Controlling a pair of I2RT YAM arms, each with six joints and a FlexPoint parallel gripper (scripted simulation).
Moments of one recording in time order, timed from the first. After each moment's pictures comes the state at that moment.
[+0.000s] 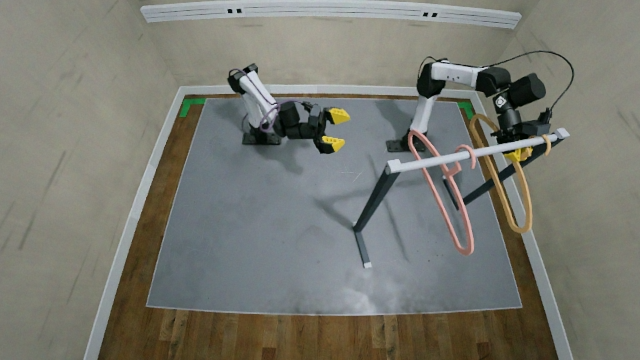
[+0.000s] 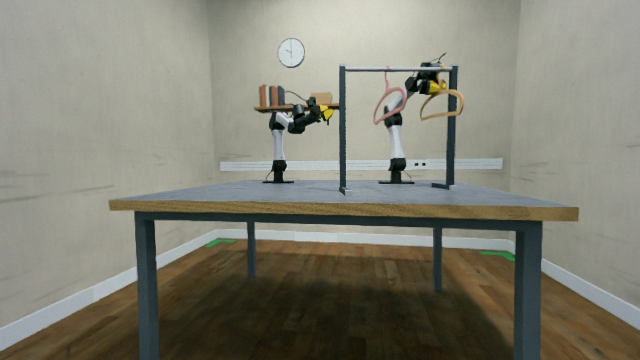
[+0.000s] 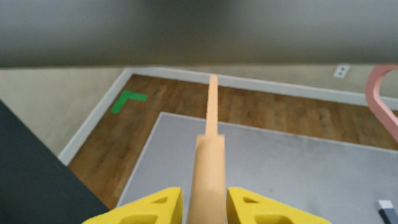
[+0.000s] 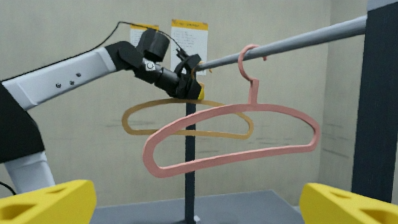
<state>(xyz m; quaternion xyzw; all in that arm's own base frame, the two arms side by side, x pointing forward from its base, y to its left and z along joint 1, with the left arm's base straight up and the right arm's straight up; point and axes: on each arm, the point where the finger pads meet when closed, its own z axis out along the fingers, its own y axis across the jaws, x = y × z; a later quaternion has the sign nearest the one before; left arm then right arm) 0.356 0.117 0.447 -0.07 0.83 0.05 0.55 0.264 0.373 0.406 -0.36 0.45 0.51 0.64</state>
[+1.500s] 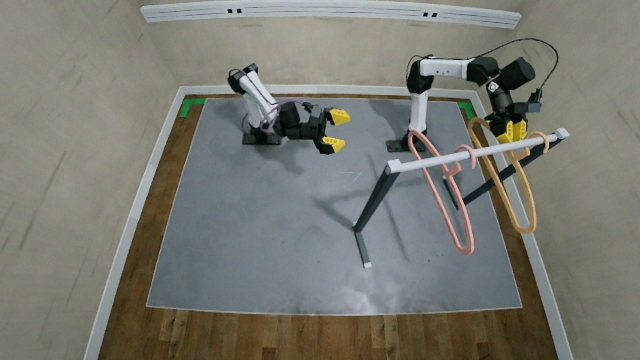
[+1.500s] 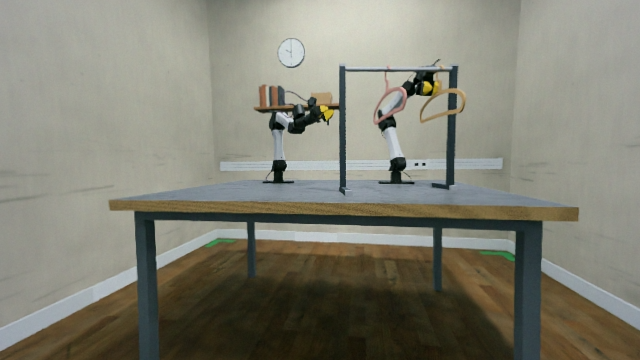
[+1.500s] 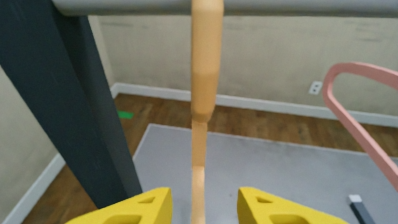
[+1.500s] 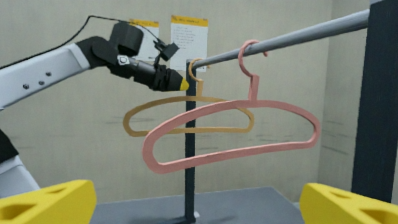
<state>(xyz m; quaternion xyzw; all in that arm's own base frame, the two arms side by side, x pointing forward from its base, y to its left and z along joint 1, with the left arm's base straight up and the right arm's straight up) 0.304 0.108 0.462 -0.05 0.80 0.02 0.60 0.265 0.374 0.403 -0.36 0.46 0.50 0.63</state>
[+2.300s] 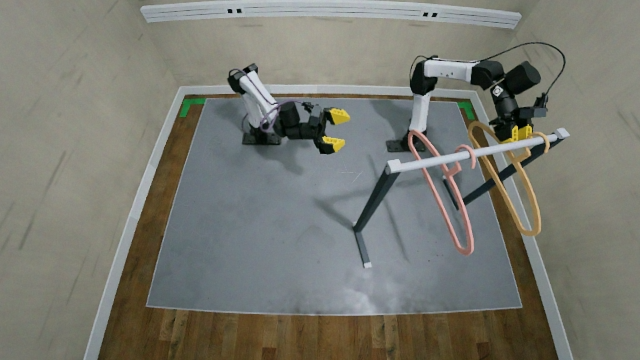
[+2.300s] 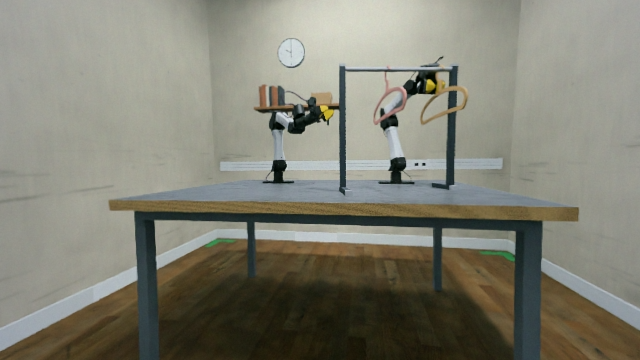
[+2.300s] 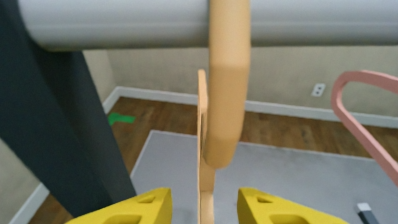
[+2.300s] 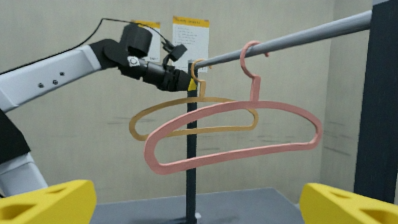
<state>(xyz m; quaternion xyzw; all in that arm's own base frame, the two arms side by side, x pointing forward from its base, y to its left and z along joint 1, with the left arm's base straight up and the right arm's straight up) 0.325 0.115 0.464 -0.05 0.80 0.02 0.60 0.264 0.374 0.404 -0.37 0.46 0.51 0.63</state>
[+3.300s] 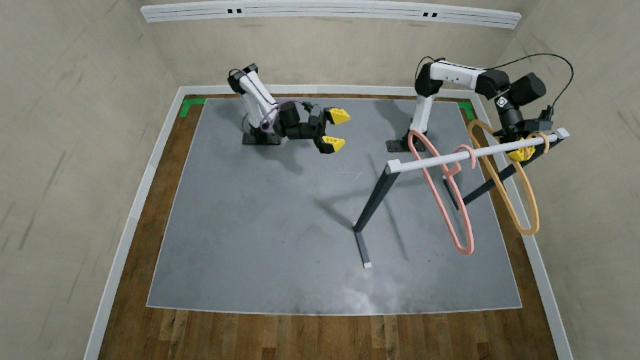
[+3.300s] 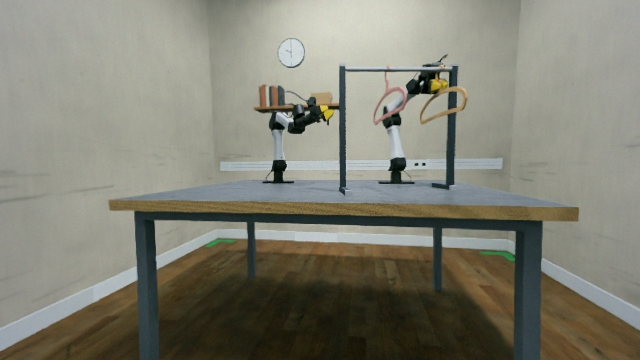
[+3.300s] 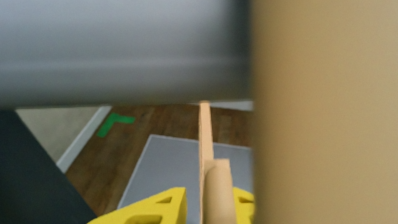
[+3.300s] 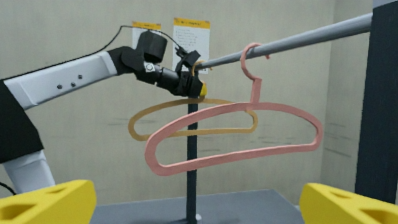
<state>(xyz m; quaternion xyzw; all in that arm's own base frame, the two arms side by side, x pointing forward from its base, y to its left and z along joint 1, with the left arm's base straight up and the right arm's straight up) 0.360 0.120 0.455 -0.05 0.80 0.02 0.60 0.263 0.373 0.405 -0.37 0.45 0.51 0.63</state>
